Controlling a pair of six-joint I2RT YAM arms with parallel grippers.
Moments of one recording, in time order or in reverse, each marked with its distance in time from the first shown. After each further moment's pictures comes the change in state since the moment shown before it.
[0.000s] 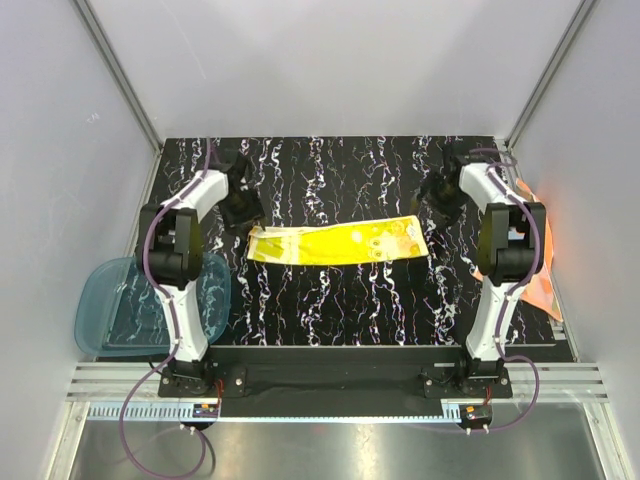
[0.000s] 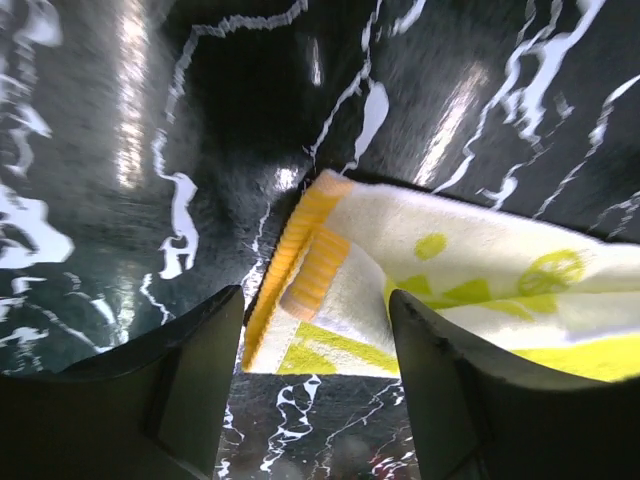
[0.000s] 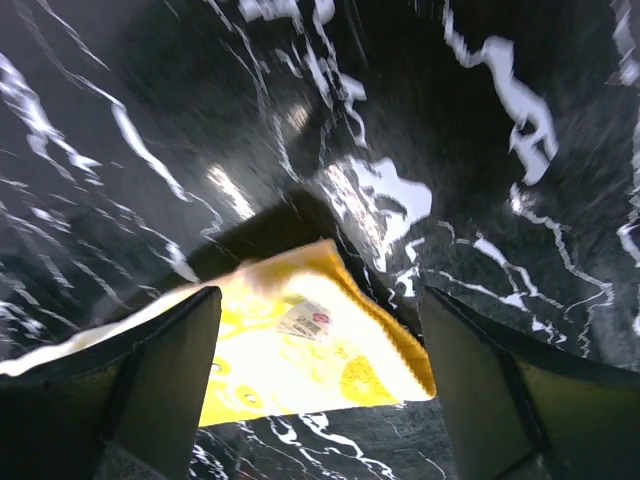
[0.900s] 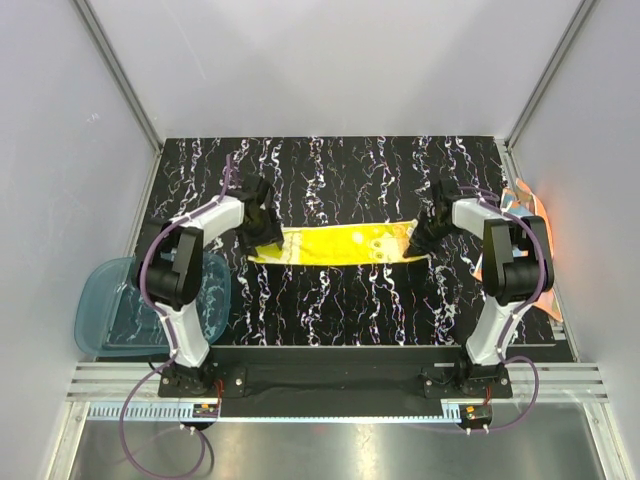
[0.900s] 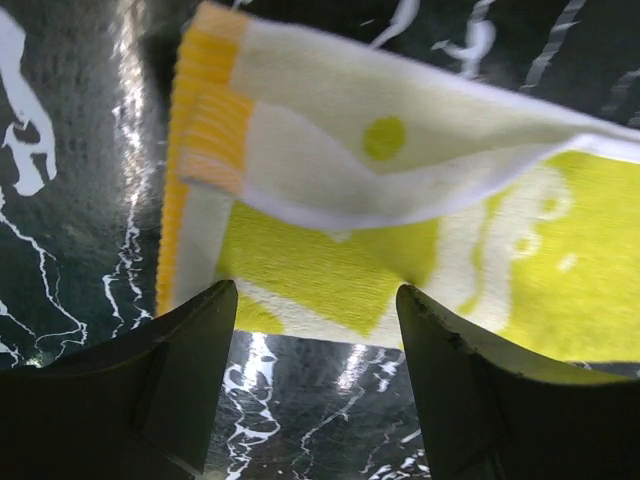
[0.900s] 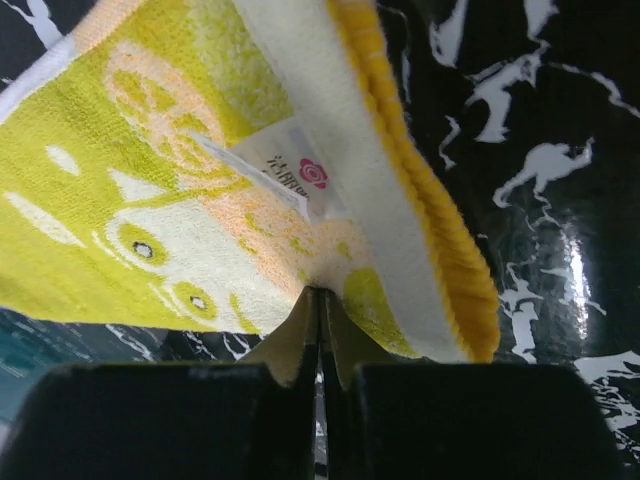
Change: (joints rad) left arm -0.159 -0.173 -0.285 0.206 -0.064 -0.090; right arm 0.064 -0.169 -0.420 0.200 -0.207 -0.041
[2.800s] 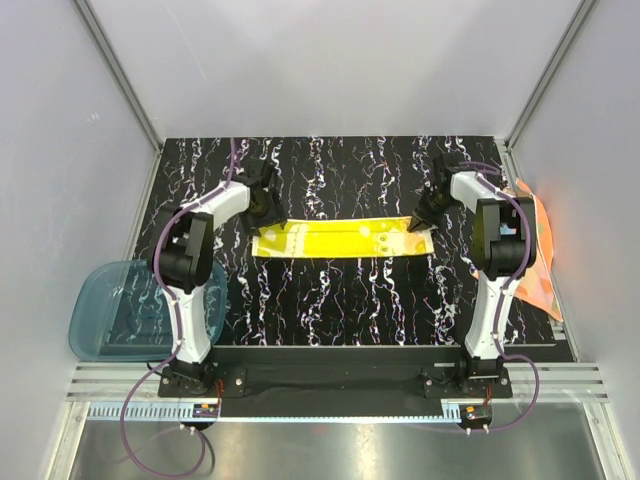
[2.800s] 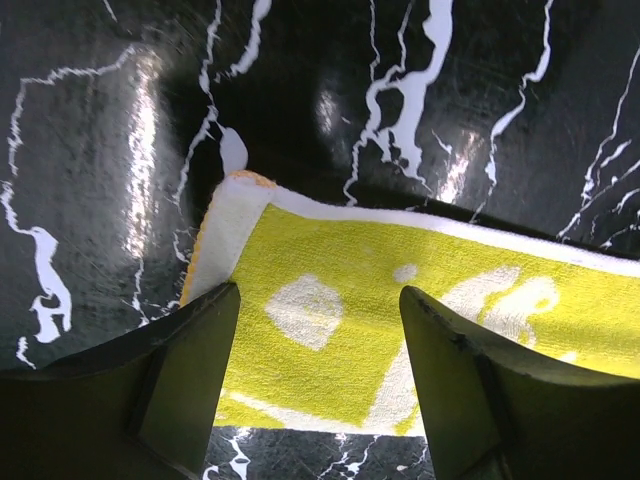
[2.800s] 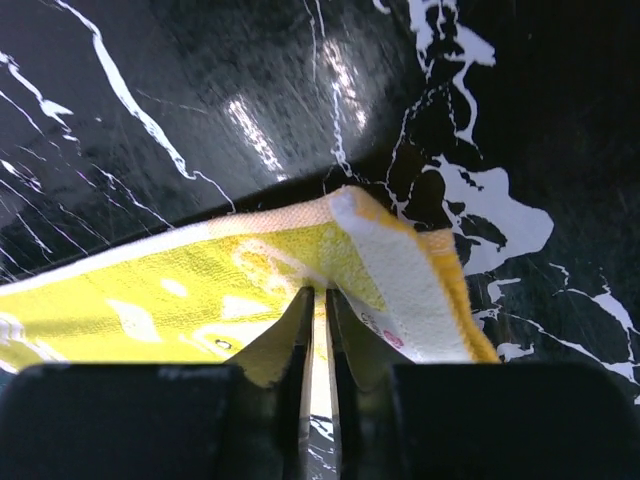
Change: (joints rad) left arm 0.025 0.168 0.195 0.034 -0.073 0.005; right arm -0.050 0.241 0.378 -0.135 0.050 0.000
